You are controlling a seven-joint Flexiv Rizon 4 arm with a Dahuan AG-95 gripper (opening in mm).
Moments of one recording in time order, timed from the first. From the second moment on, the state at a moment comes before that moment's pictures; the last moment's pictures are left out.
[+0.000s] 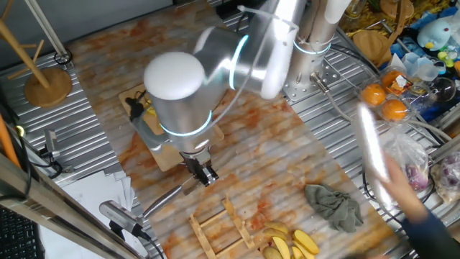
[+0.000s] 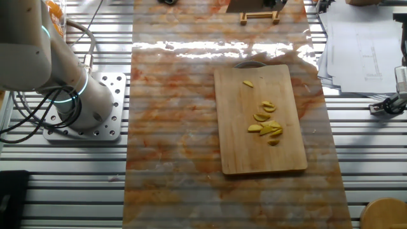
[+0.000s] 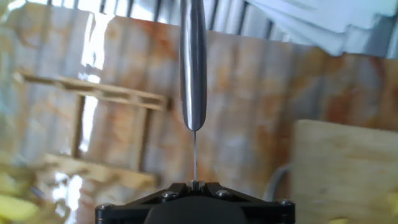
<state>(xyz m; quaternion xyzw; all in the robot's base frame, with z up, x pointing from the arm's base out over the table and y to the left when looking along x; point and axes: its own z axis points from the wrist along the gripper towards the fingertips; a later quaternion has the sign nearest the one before) 0.536 0.263 0.140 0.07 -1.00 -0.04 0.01</state>
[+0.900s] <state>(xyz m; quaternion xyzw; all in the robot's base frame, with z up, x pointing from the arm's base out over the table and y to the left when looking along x) 0.539 0.282 0.152 0.09 -0.99 -0.07 -0.01</state>
